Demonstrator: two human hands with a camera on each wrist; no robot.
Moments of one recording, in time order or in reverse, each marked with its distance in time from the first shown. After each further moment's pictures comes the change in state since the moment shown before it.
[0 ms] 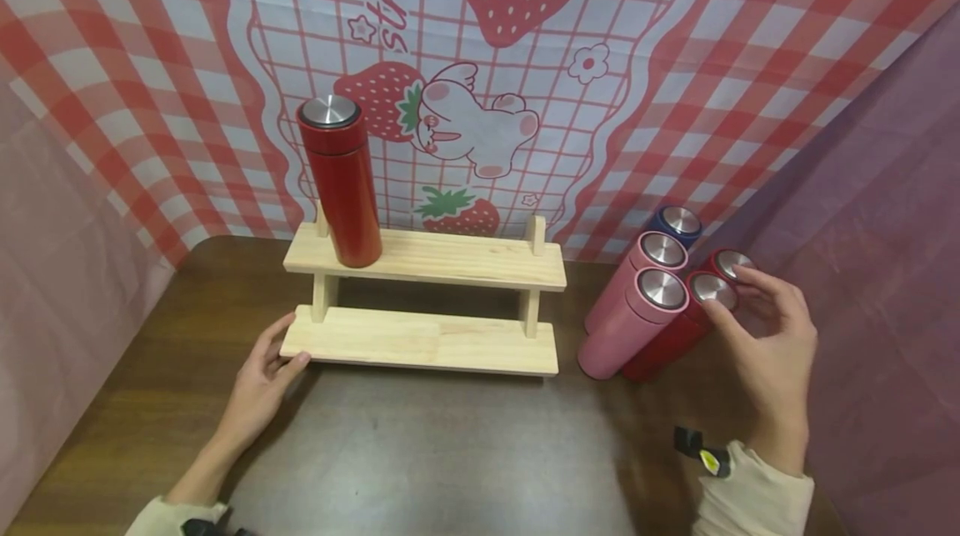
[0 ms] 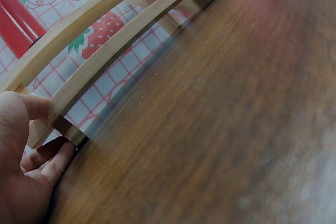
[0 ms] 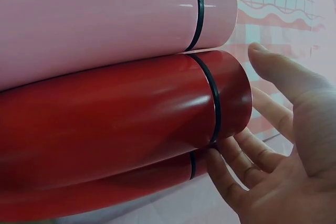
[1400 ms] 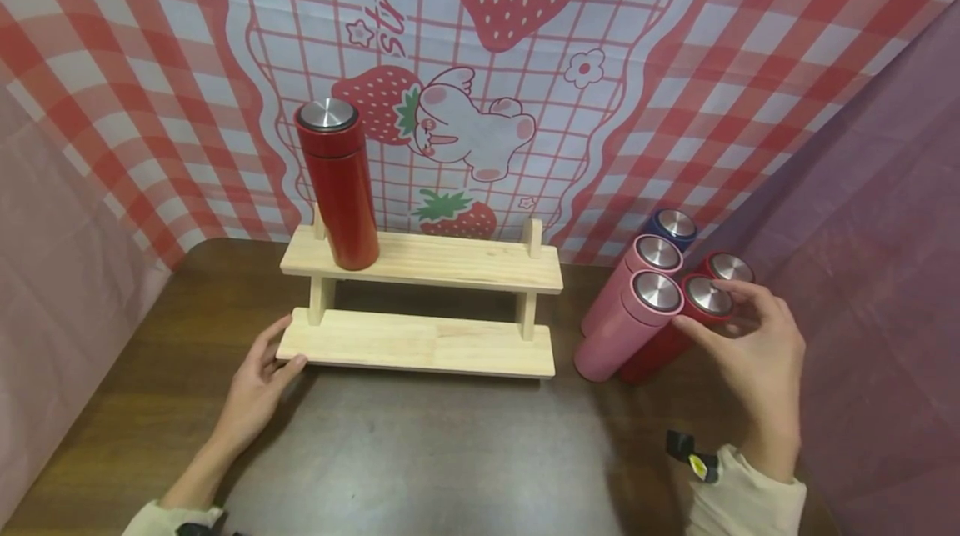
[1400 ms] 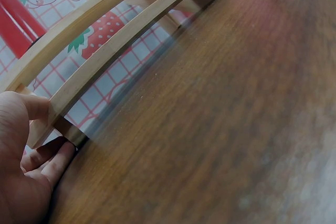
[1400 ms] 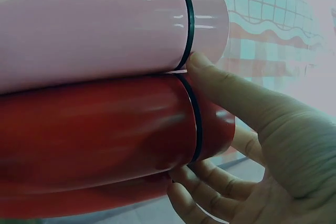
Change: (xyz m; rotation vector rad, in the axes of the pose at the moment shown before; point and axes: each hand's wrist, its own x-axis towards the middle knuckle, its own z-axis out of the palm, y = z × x) left_hand -0.001 -0.005 0.001 0.001 0.041 0.068; right_hand -0.004 -0.016 0.003 -0.525 -0.037 0.233
